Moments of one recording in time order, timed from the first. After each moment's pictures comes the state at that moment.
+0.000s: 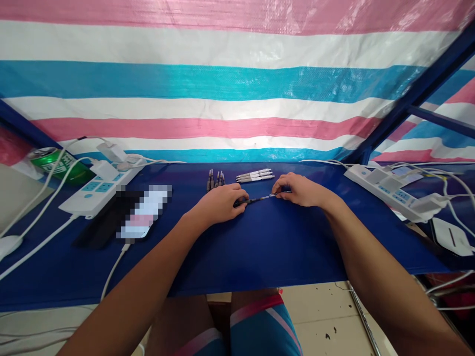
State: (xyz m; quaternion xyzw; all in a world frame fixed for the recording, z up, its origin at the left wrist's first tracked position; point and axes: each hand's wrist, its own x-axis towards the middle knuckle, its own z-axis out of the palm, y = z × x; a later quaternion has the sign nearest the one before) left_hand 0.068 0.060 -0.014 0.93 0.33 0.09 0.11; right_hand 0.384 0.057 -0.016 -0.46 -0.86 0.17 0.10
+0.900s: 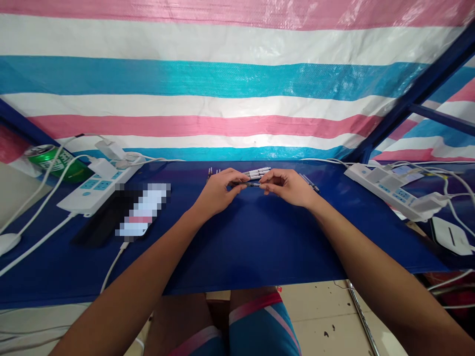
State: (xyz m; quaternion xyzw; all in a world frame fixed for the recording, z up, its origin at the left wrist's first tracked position) left_hand 0.071 0.072 -0.022 0.84 0.32 0.36 0.24; right_hand 0.340 0.048 -0.022 -0.43 -0.72 0.41 0.37
